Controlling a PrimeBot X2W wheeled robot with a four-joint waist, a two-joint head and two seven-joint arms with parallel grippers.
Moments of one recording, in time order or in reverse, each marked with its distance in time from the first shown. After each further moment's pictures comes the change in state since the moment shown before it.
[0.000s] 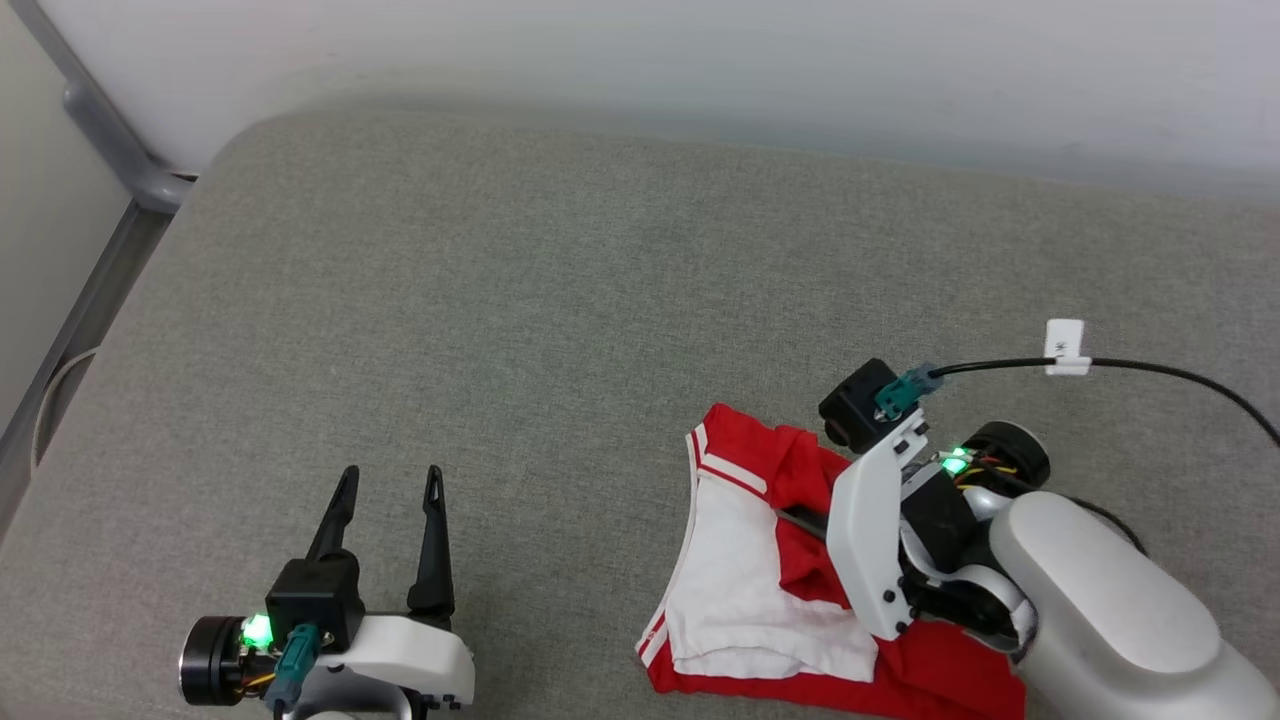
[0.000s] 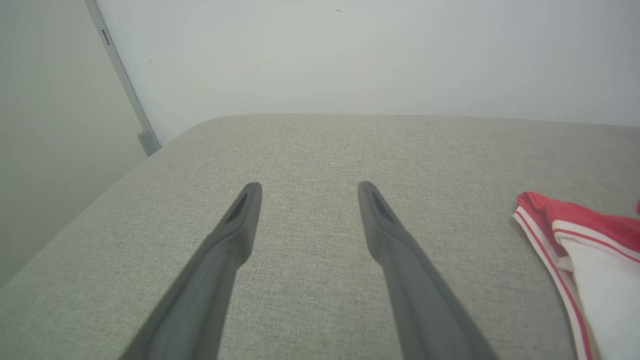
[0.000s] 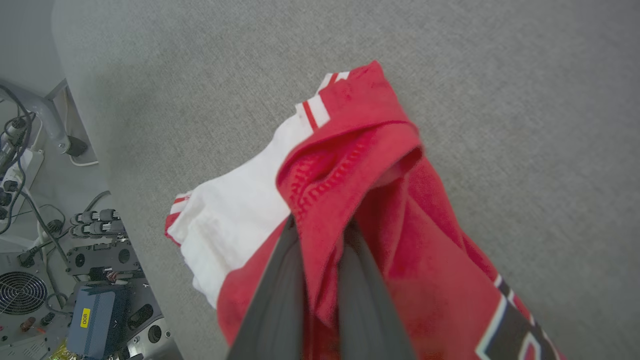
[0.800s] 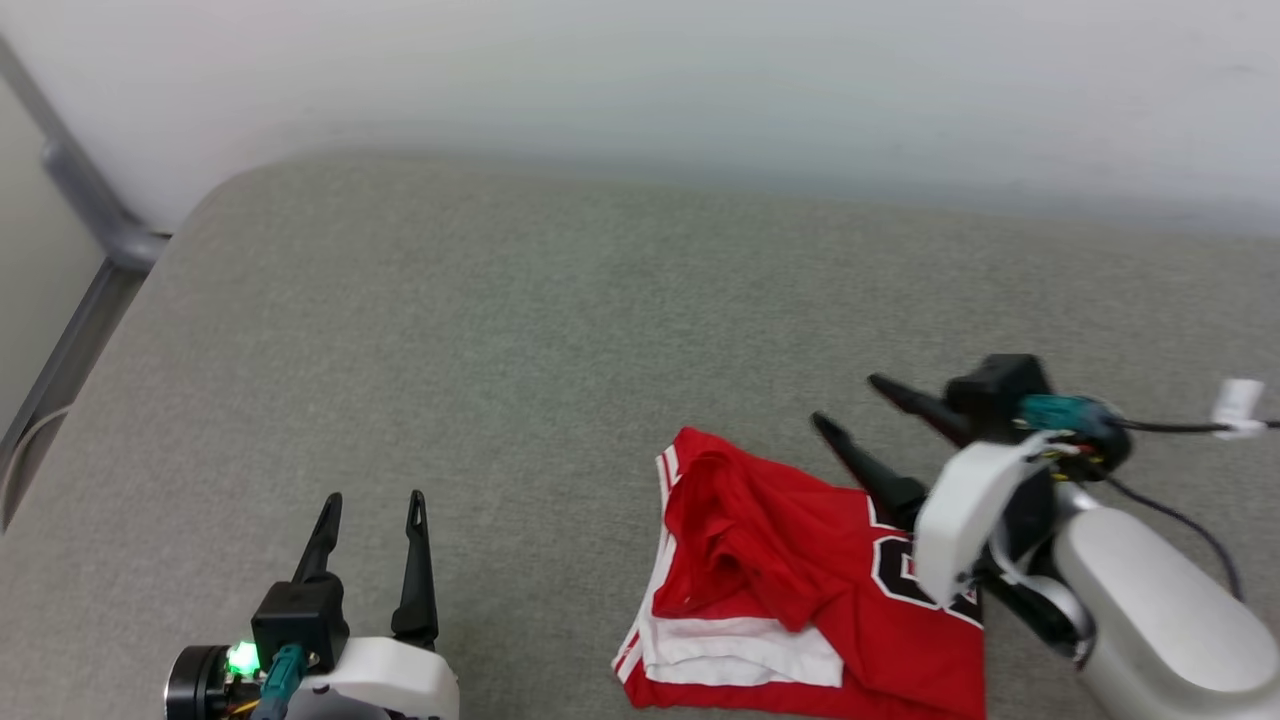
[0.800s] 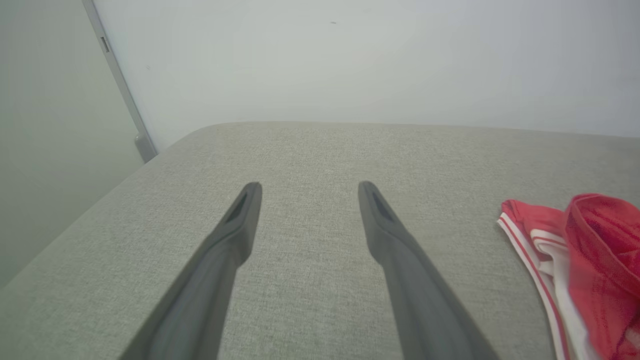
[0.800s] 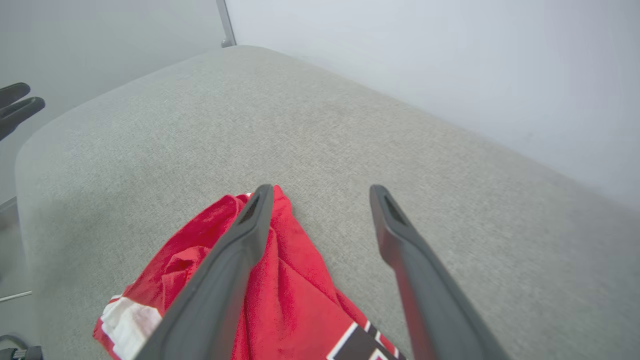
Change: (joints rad) left arm 0.019 -0.008 0.028 0.016 0.004 -0.009 0.000; right arm 0.025 -0.020 -0.035 0.124 -0.079 0.000 -0.536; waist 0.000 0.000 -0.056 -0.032
